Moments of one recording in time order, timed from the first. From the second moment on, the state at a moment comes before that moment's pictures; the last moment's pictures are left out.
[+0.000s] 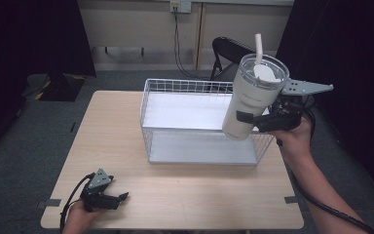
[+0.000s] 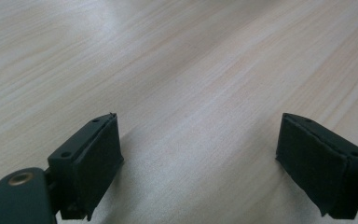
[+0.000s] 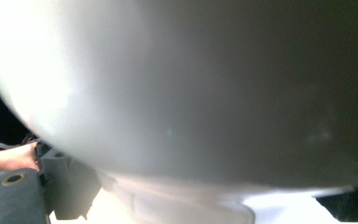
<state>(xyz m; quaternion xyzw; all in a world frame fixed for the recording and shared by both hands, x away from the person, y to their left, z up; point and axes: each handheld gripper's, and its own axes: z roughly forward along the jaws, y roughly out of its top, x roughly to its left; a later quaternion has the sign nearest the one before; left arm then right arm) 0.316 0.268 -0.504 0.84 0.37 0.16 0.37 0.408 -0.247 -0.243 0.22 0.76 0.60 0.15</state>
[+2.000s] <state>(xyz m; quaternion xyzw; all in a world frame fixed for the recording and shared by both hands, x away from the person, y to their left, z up) 0.316 0.268 -0.504 0.84 0.37 0.16 0.37 0.470 -0.229 -0.250 0.29 0.74 0.58 0.21</state>
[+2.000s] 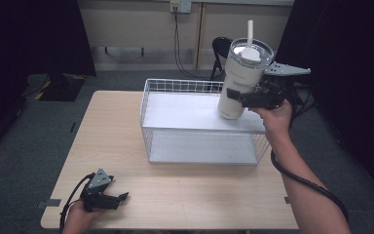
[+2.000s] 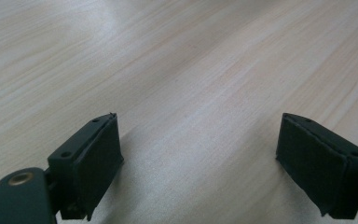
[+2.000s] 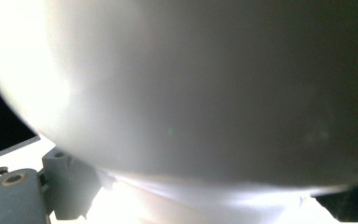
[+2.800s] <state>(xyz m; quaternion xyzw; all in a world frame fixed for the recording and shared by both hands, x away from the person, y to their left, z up) 0.316 0.268 -0.504 0.84 0.37 0.16 0.37 0.483 -0.226 -0.261 0.31 0.74 0.56 0.21</state>
